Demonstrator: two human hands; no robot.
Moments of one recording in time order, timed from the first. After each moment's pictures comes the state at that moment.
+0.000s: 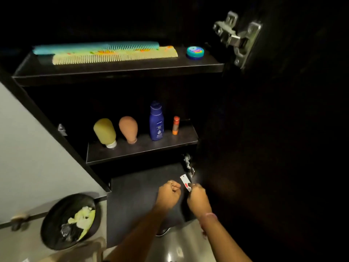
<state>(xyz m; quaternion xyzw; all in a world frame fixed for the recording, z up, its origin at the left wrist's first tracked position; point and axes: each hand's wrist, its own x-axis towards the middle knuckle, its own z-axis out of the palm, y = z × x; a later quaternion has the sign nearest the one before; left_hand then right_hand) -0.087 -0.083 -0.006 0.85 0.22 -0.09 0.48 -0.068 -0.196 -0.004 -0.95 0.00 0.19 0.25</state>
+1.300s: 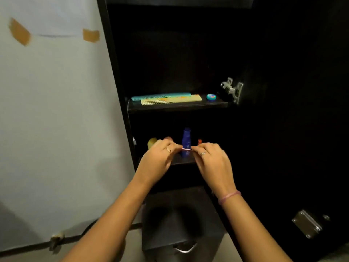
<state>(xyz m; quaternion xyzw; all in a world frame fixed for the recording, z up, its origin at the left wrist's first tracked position) -0.188 0.023 0.234 0.91 -0.15 0.37 0.13 -0.137 -0.156 0.220 -0.86 -0.33 -0.35 0.19</state>
